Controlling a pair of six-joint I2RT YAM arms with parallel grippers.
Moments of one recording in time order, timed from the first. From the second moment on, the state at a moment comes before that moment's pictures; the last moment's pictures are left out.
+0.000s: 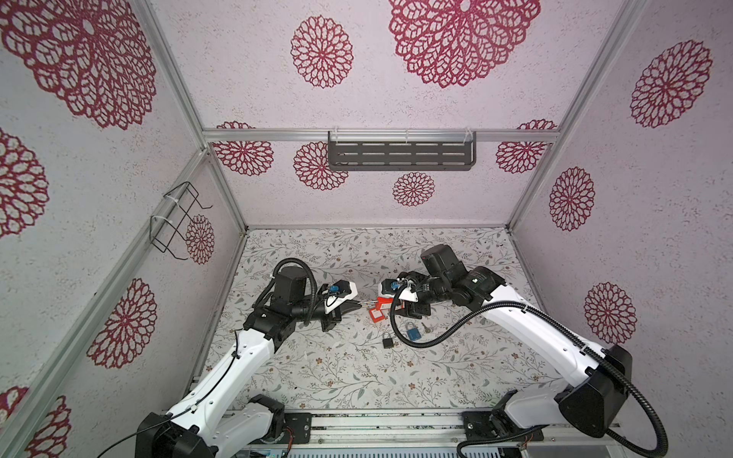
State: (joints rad) left arm -0.36 1.07 0.81 -0.29 0.82 0.57; right arm 0.70 1.40 1.33 -0.76 -0.40 -0.84
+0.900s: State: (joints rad) left arm -0.36 1.10 0.80 -0.24 0.96 0.56; right arm 0.68 1.50 1.43 -0.95 -0.55 -0.93
